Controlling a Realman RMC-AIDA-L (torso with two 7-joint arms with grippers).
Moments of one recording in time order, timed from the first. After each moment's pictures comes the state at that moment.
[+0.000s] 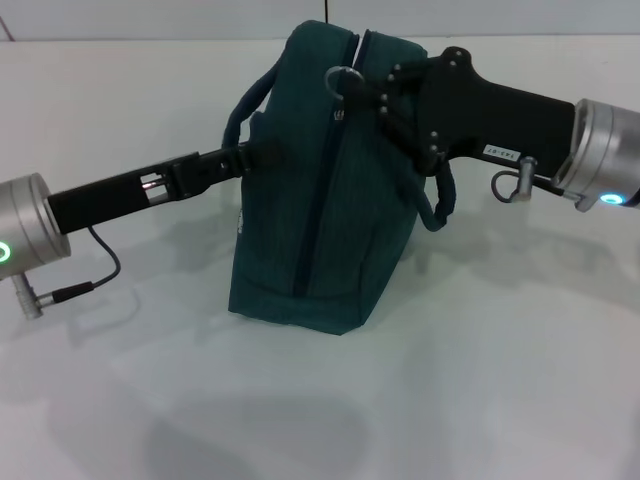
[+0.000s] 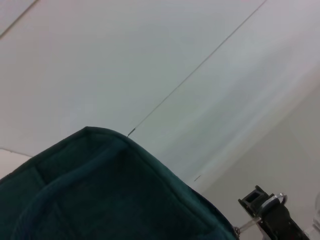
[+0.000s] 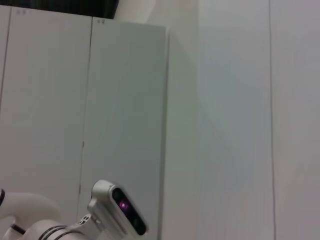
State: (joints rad) left arm -0.45 -2.06 0.77 0.57 1.64 1.65 -1.84; right arm 0.70 2.03 -1.43 -0.38 -0.94 -1.45 0.86
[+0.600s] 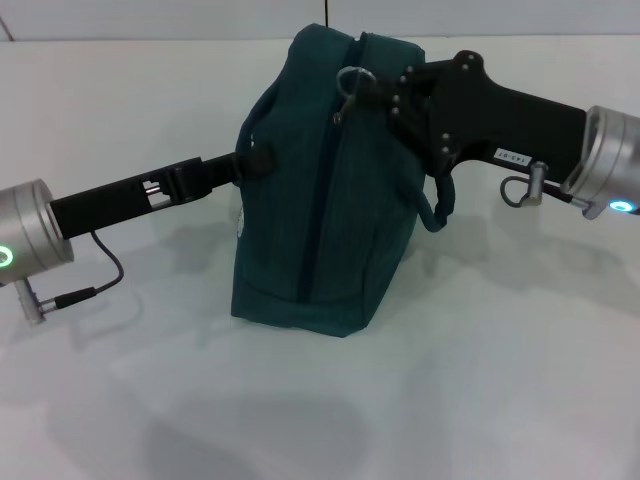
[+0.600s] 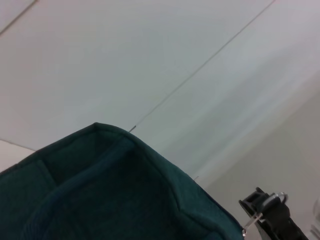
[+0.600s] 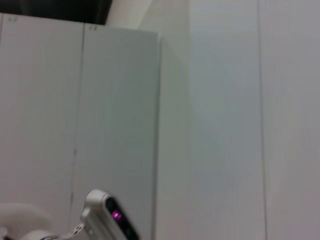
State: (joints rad) left arm -0.45 -2.06 0.77 0.55 1.64 1.65 -1.85; right arm 0.68 2.03 -1.43 -0.39 -0.92 -1.46 0.86
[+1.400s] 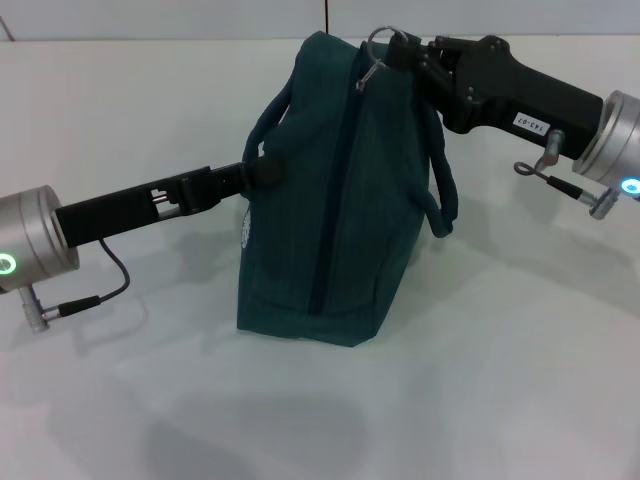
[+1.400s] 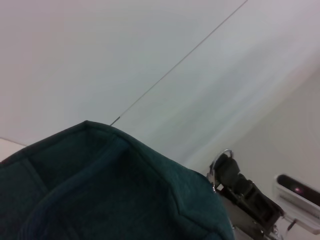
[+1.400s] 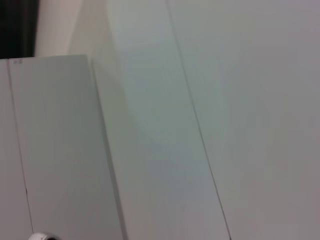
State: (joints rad) left arm -0.45 -2.07 0.79 0.55 1.63 1.69 -1.84; right arm 0.67 2.03 -1.44 -0.36 -0.81 -1.39 1.07
